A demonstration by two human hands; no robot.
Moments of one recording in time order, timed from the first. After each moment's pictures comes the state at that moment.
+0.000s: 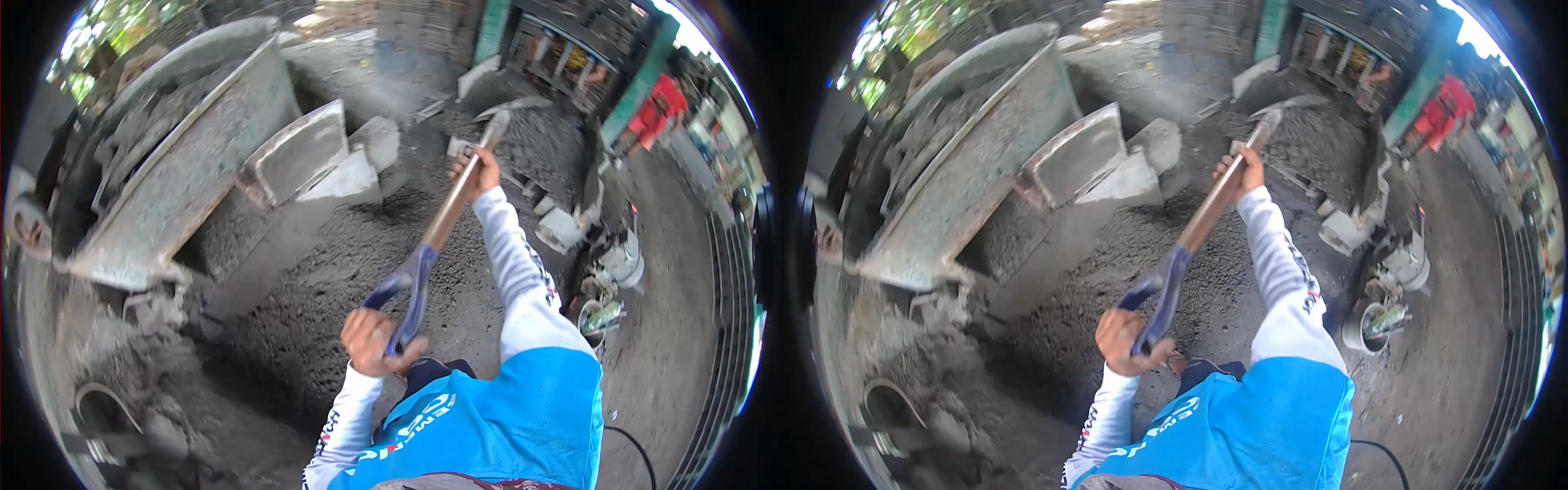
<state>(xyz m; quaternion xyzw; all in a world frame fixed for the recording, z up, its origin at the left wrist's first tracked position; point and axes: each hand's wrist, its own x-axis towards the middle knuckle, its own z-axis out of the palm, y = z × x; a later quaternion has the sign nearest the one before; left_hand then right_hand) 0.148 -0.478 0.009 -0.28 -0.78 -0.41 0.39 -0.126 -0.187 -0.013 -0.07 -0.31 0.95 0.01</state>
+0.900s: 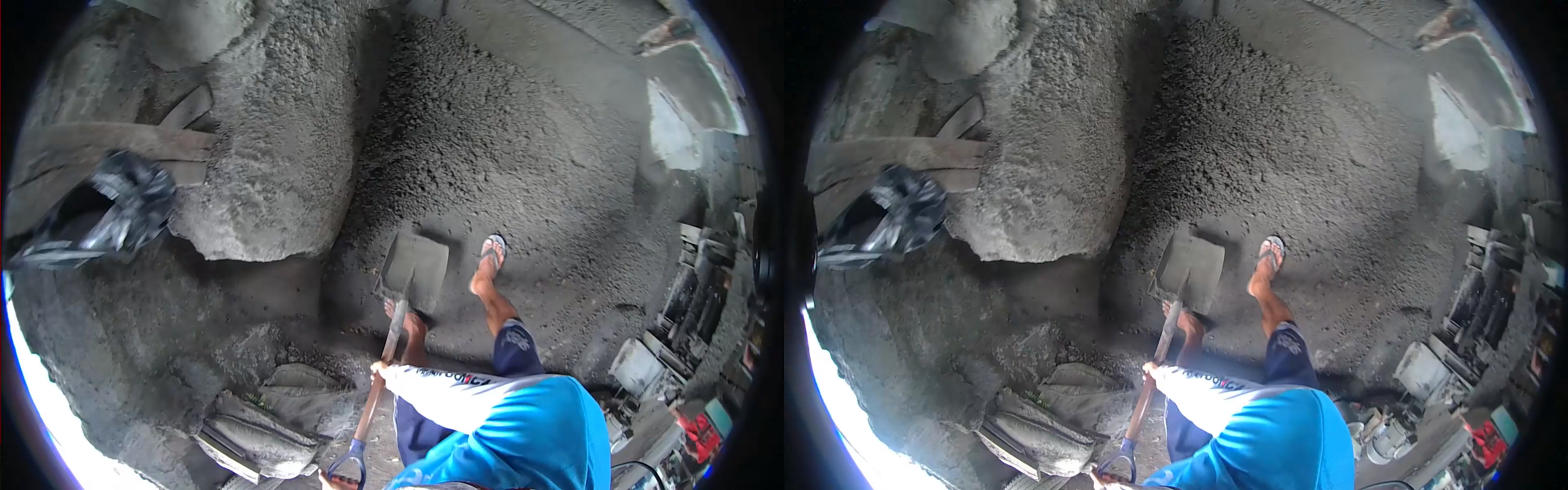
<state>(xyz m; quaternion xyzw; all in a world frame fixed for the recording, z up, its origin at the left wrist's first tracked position) 0.901 -0.263 -0.242 -0.87 -0.18 0.37 -0.29 0.727 -0.314 -0.572 -0.29 -0.46 0.21 -0.81</state>
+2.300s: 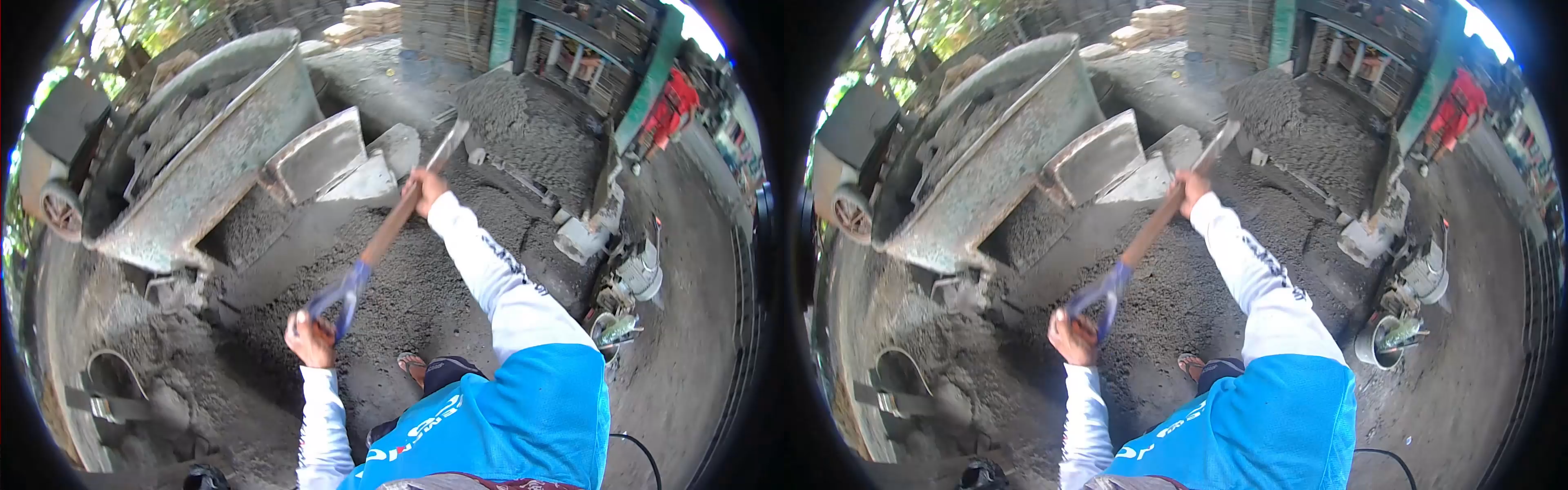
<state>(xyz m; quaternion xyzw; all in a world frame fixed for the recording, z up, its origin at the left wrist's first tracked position) 0.191 -0.504 -0.017 -0.17 0.55 0.78 -0.26 -0.117 -0.269 -0.039 -0.14 -0.33 0.93 -0.08</state>
